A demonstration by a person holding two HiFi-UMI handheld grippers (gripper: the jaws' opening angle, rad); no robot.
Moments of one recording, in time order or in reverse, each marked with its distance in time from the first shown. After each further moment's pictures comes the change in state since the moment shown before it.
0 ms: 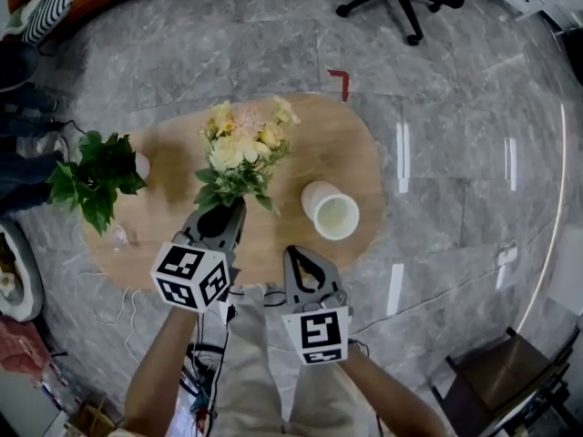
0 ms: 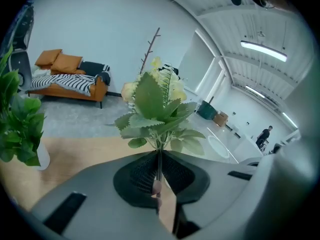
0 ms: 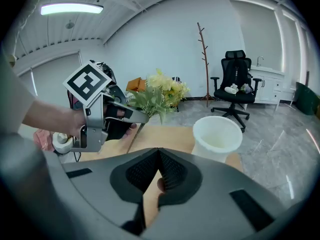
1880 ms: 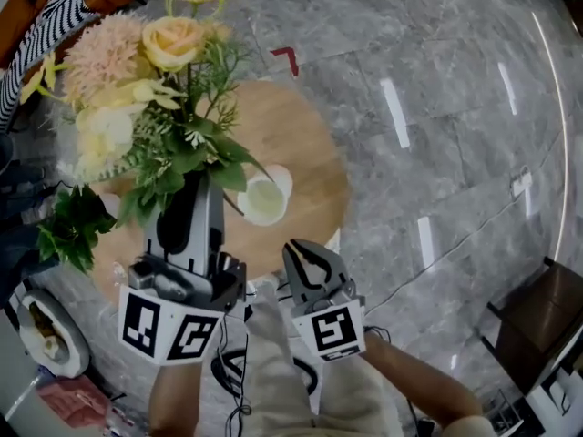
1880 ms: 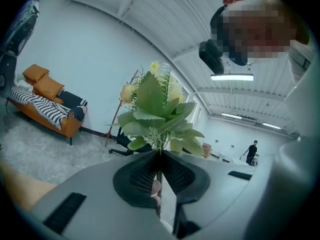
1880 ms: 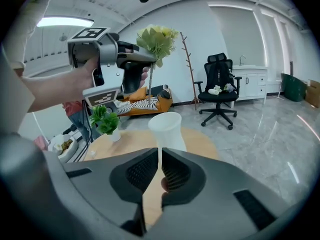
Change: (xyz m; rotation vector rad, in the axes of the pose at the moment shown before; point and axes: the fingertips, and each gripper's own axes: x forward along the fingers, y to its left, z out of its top) left arm -0.001 -0.168 0.150 0.074 -0.462 -0.198; right arm -0.059 -0.072 -0.032 0.090 -0.073 -0.048
